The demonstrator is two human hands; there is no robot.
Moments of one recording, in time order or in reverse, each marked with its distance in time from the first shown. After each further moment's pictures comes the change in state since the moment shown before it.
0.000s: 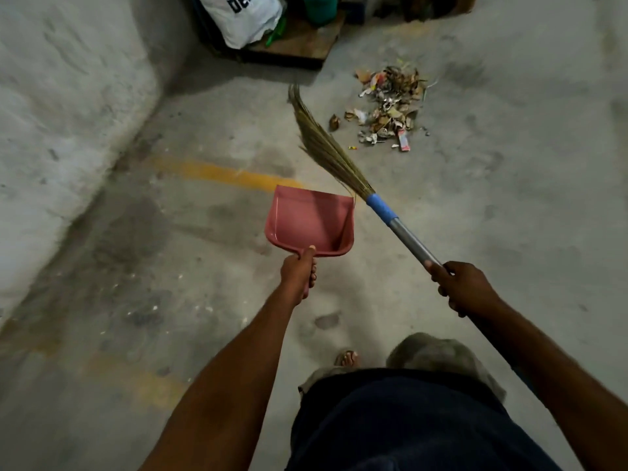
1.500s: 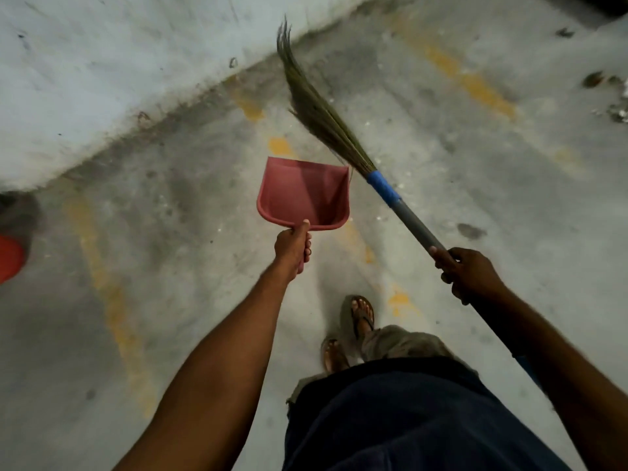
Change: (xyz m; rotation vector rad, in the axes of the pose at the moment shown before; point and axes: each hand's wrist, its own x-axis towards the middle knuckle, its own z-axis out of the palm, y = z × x) left_hand -0.380 -0.485 -0.567 -0.496 0.490 -0.131; right_hand -0.499 0.131 0.430 -0.396 -0.467 -0.286
